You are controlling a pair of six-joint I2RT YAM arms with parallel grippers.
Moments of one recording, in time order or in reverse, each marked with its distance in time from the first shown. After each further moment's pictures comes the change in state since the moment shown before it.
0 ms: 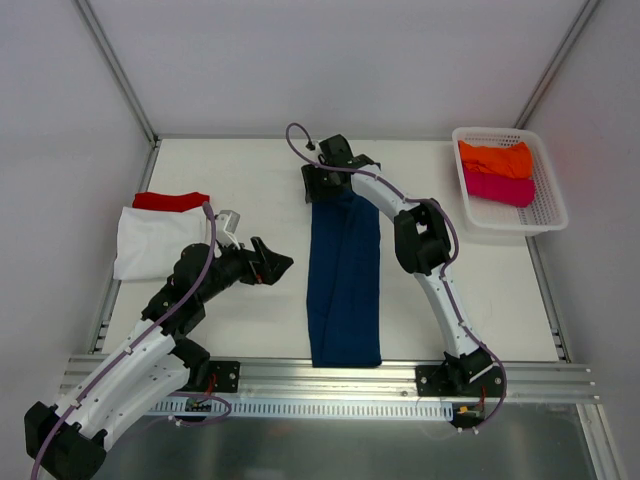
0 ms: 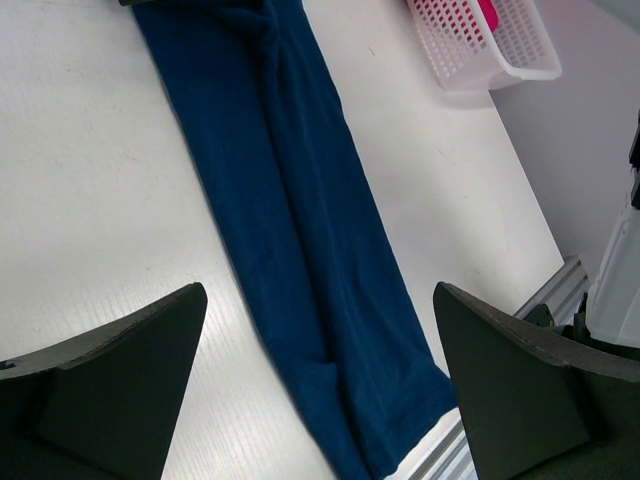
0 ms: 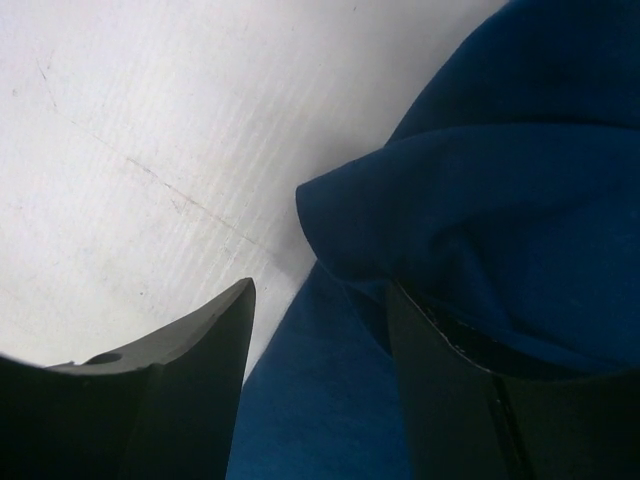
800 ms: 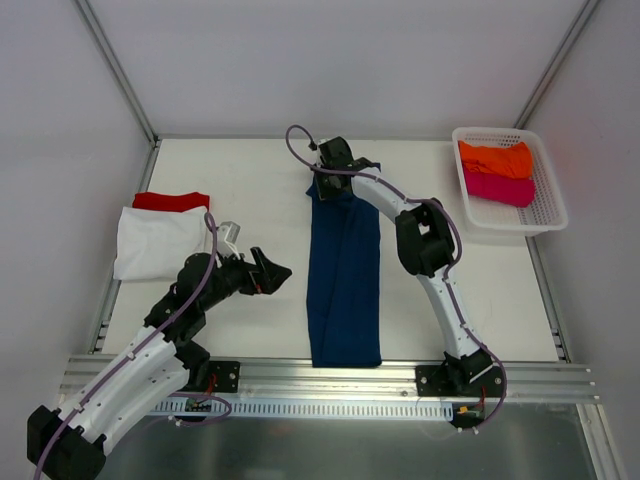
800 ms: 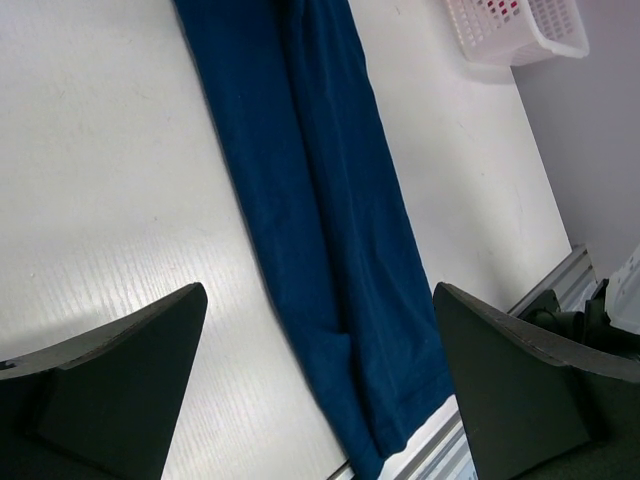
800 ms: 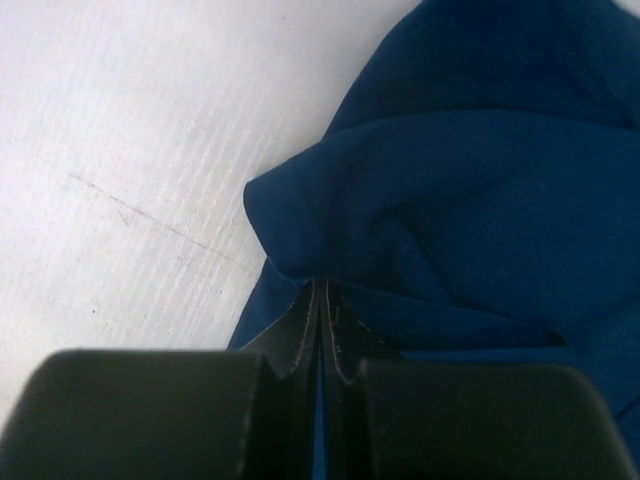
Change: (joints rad) left arm 0.000 -0.050 -0.090 -0.015 0.005 -0.042; right arm 0.012 -0.056 -0.101 0.069 0.133 -0.014
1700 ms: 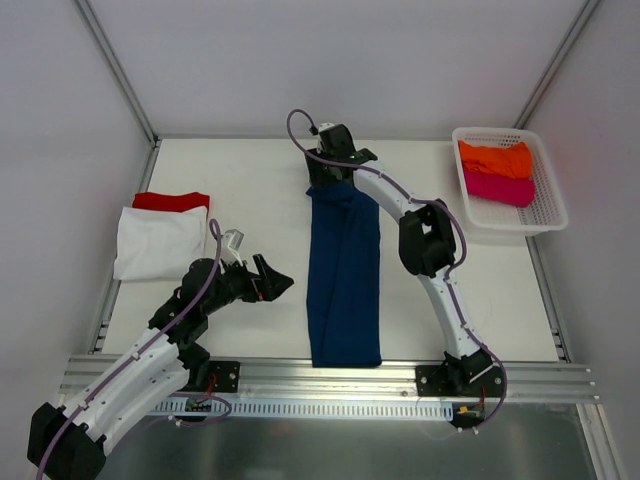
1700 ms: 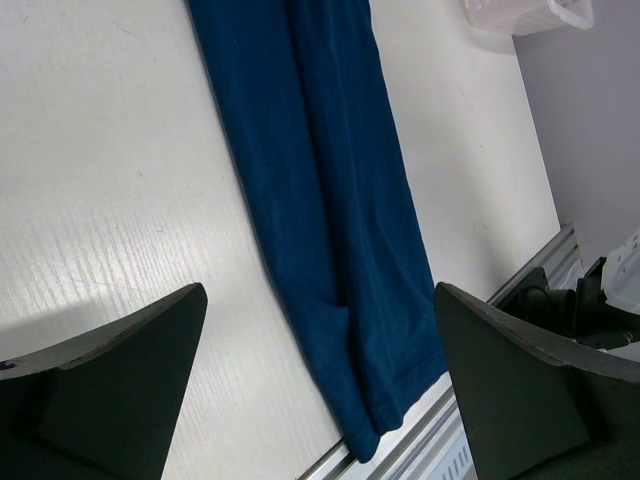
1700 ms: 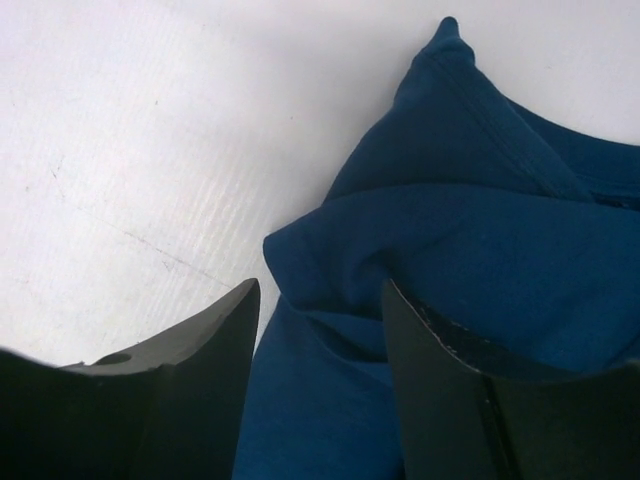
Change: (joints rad) left arm 0.000 -0.002 -0.079 0.027 0.051 -0.058; right arm -0.001 -0.020 0.086 0.005 0.047 0.013
